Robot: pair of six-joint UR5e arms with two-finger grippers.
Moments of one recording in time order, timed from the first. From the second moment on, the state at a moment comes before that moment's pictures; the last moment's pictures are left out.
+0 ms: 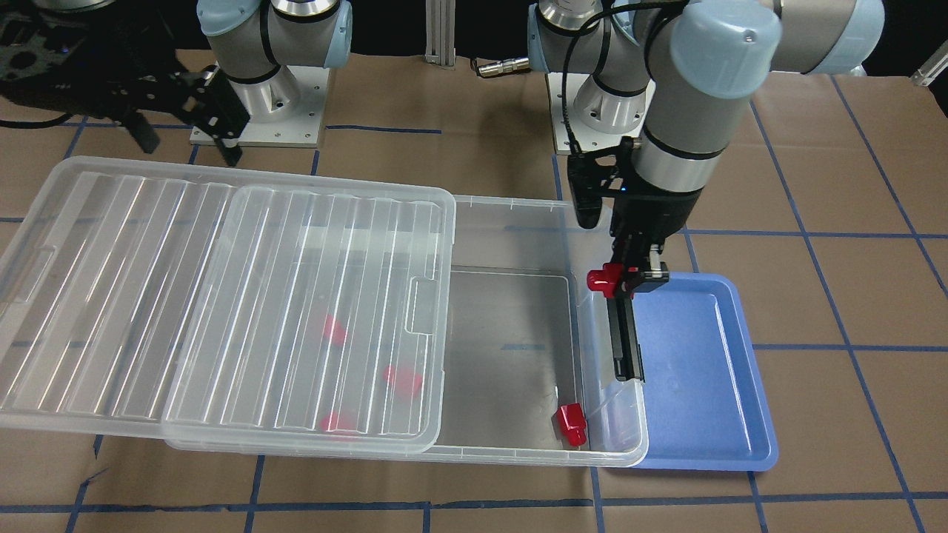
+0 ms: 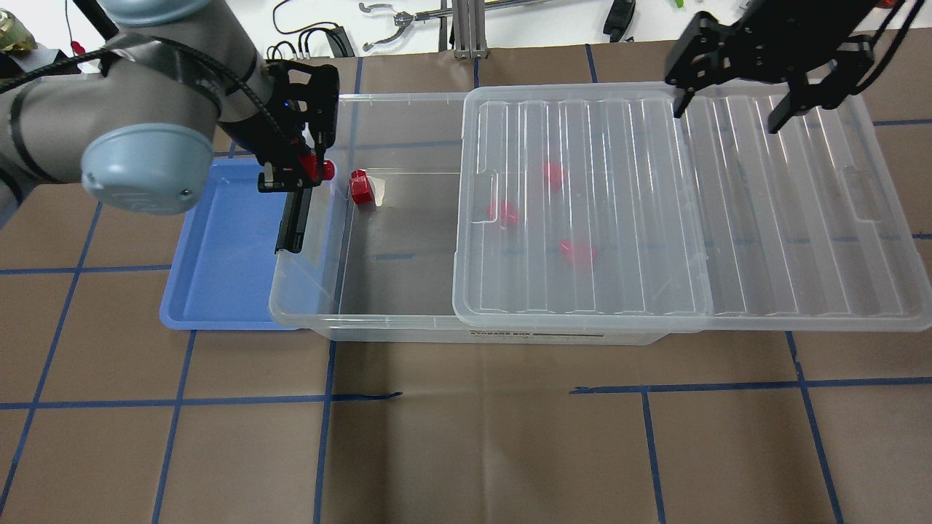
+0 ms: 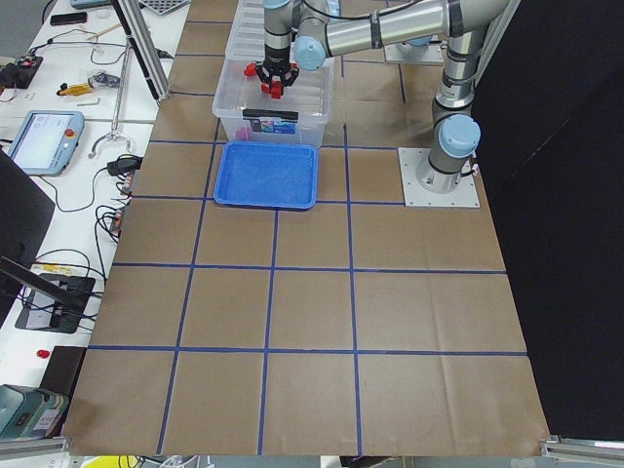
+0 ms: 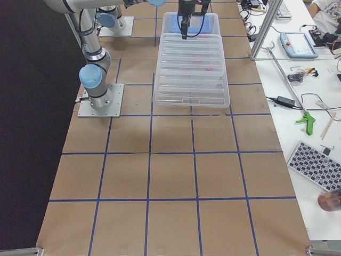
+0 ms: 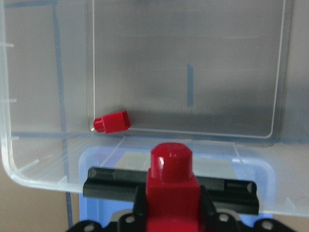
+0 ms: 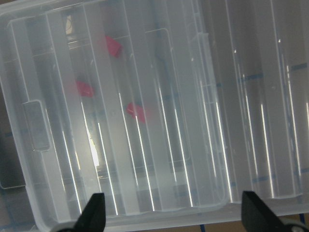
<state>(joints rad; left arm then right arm) -1.56 -1.66 -1.70 -1.19 1.57 1.56 1.58 -1.58 1.43 -1.47 -1.51 0.24</state>
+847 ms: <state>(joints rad) -1.26 -1.76 -1.86 -0.99 1.54 1.81 1.62 -1.55 1.42 -1.48 -1.53 0.26</state>
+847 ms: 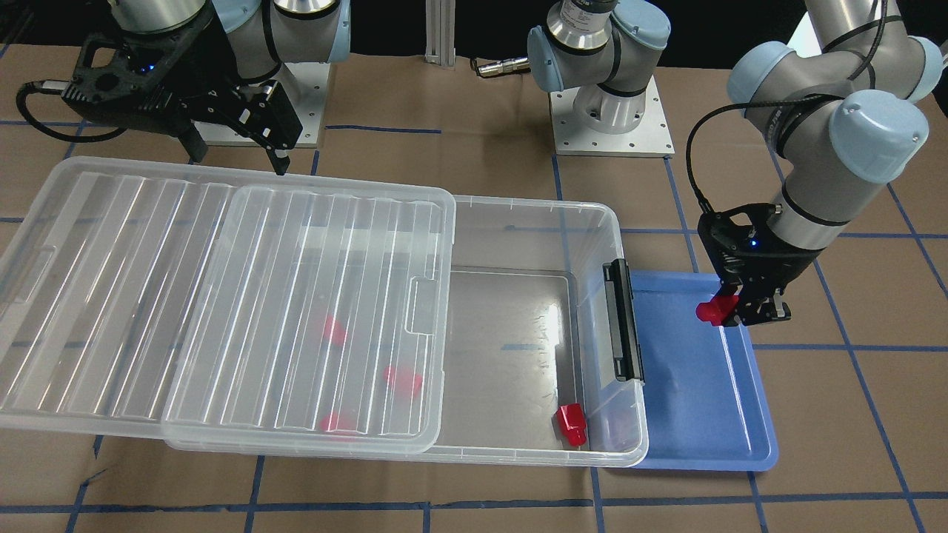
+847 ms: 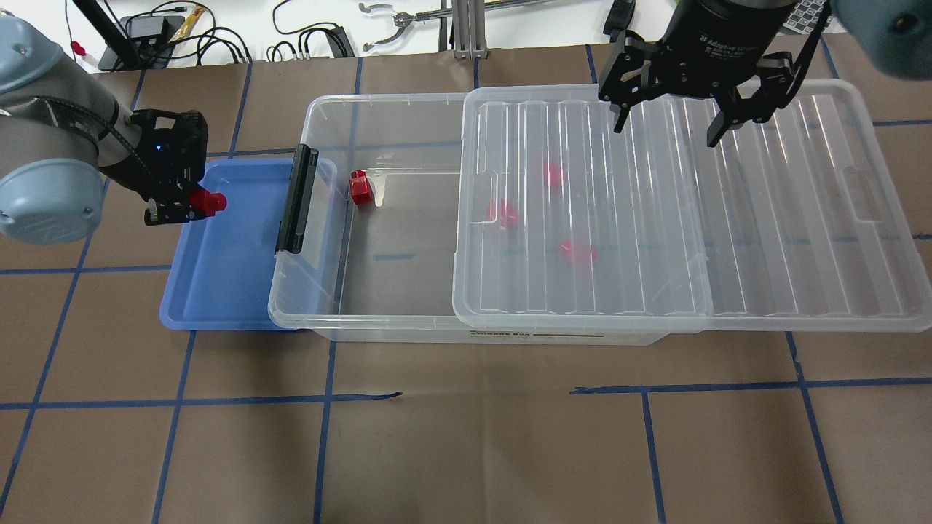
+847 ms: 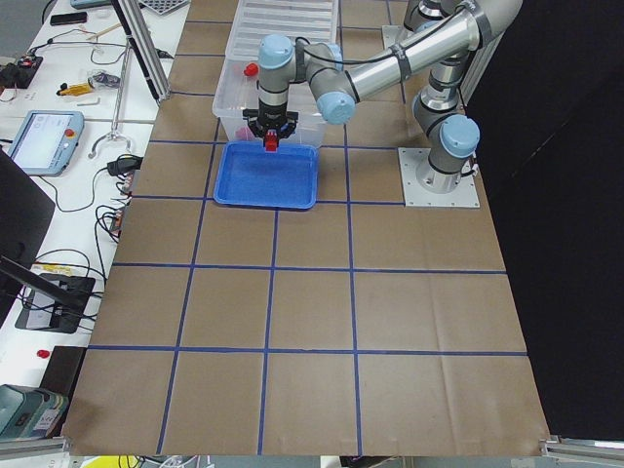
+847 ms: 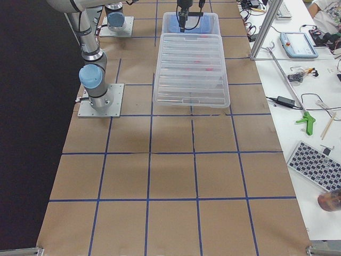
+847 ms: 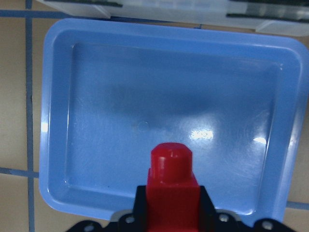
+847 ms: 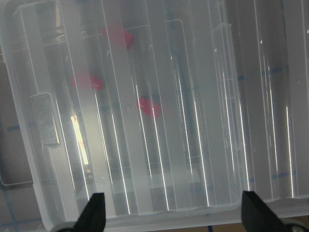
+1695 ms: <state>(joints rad) -1.27 -2.00 -1.87 -0.78 1.53 1.82 1.20 -1.51 1.44 -1.51 -1.53 -0.23</state>
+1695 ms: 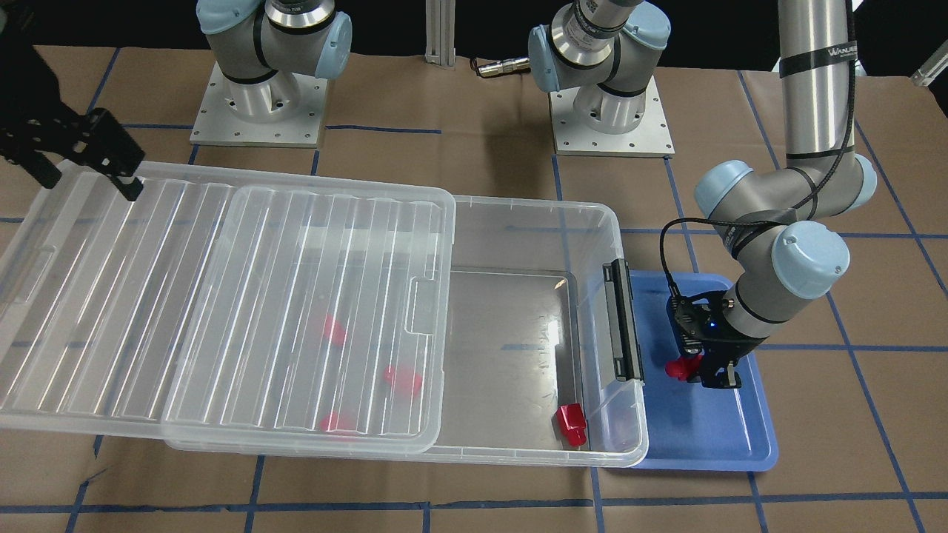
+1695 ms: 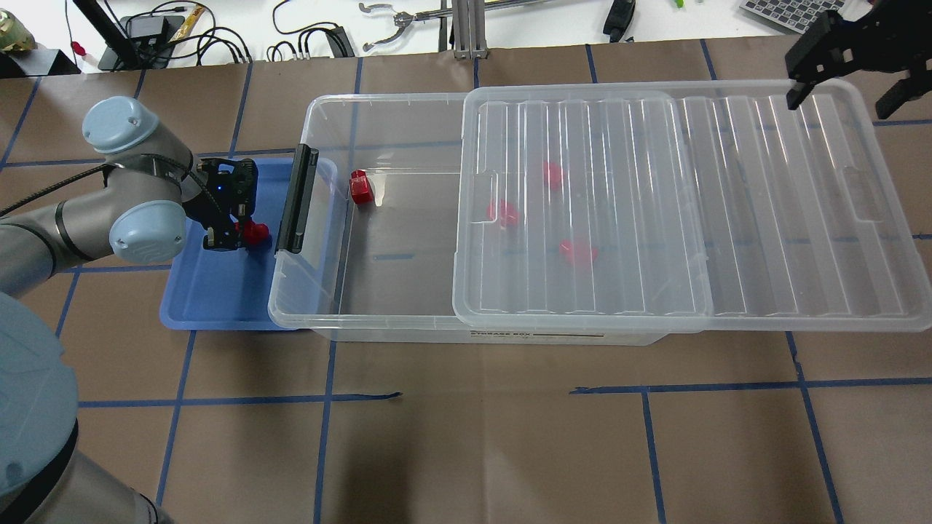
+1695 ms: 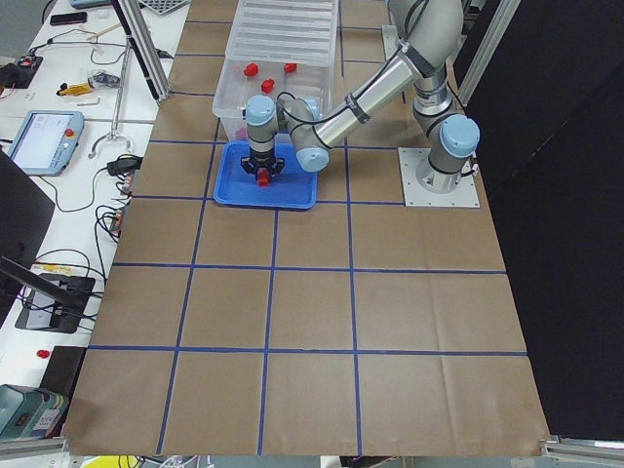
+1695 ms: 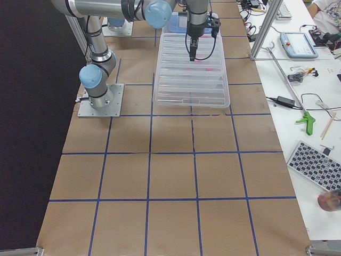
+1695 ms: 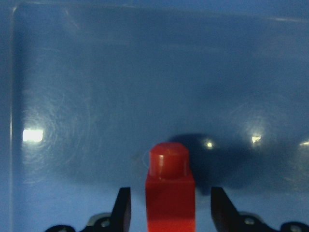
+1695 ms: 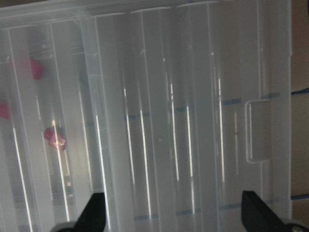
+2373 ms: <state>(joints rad) -1.33 -1.81 -1.81 -1.05 1.54 1.65 0.97 -1.41 1.45 -1.56 -1.66 -0.48</state>
